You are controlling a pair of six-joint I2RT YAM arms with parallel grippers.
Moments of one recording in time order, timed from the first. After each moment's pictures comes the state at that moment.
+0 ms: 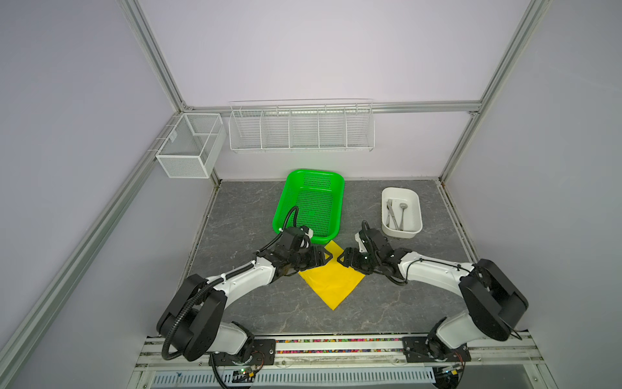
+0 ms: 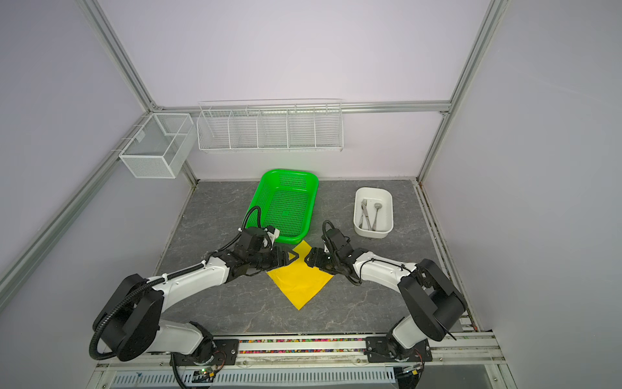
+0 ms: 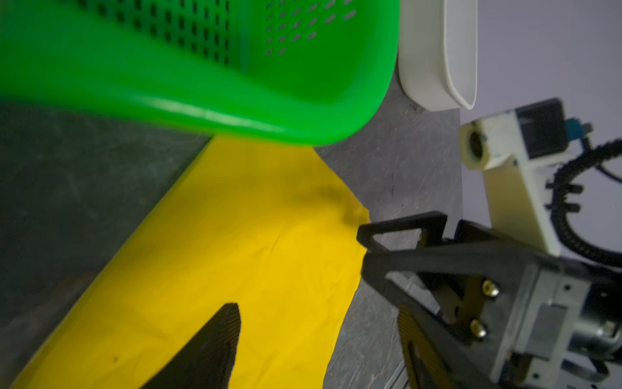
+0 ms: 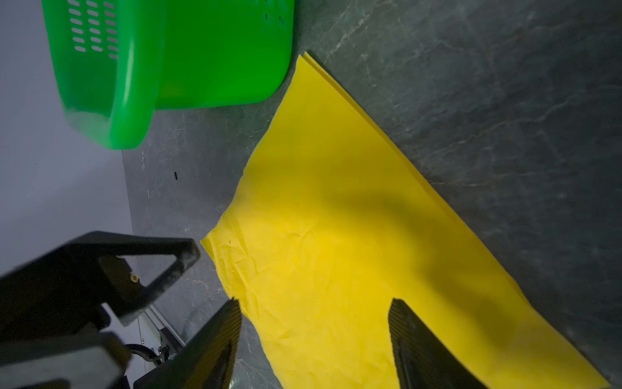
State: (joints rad) left arm -0.63 1.45 0.76 -0.05 0.39 -0.75; right arm 0.70 1.53 0.77 -0.12 -0.26 0.91
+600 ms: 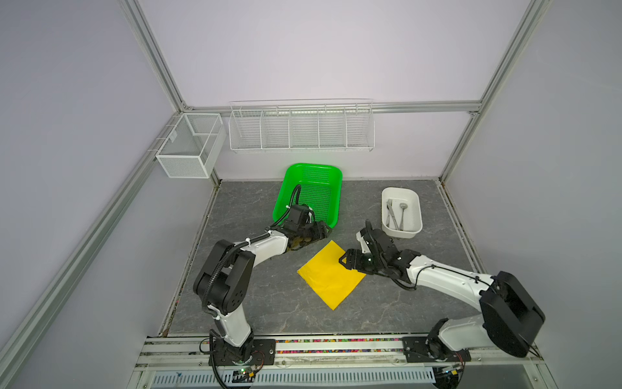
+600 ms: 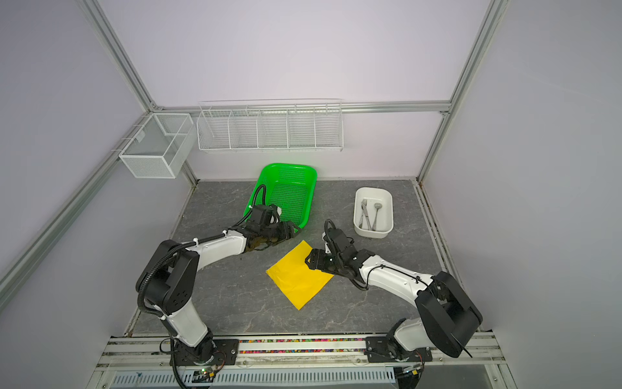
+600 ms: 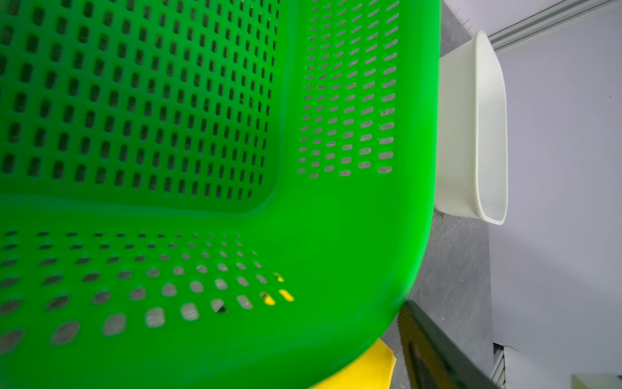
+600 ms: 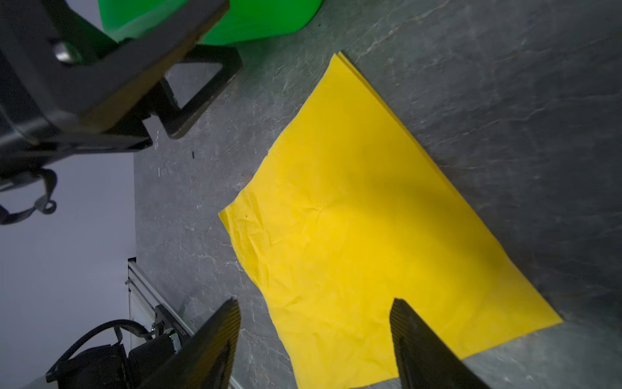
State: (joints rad) left arm -0.54 1.75 1.04 -0.03 0.33 -0.73; right arm 0.74 1.42 0.76 -0.19 -0.25 0.84
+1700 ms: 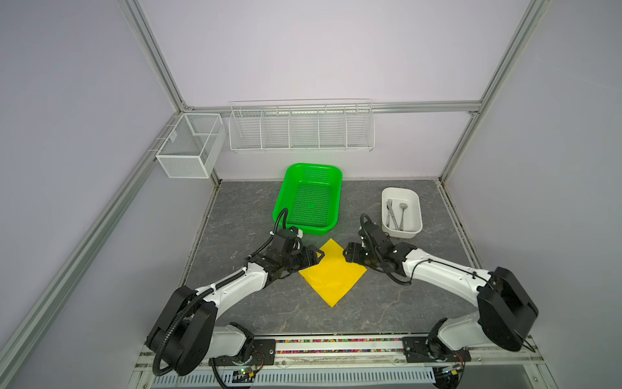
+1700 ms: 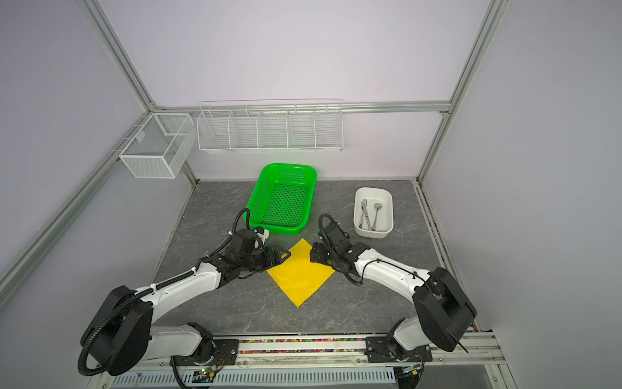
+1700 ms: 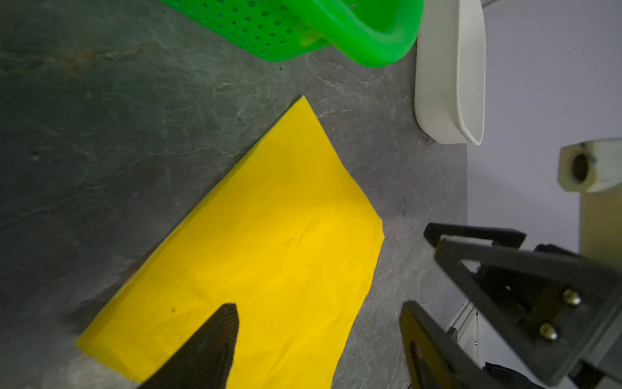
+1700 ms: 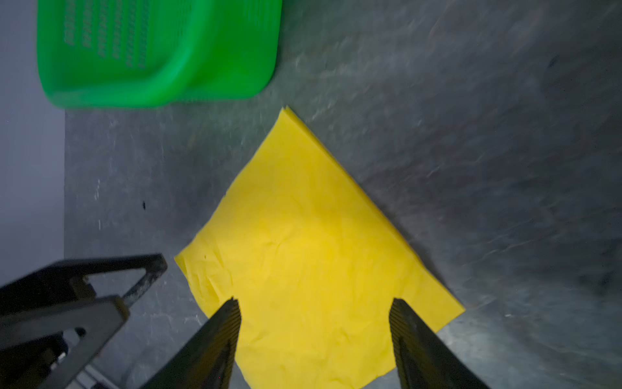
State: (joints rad) left arm -0.59 1.32 0.66 -0.06 0.35 -0.79; right arm 0.67 1.44 0.93 -0.38 0.03 0.79
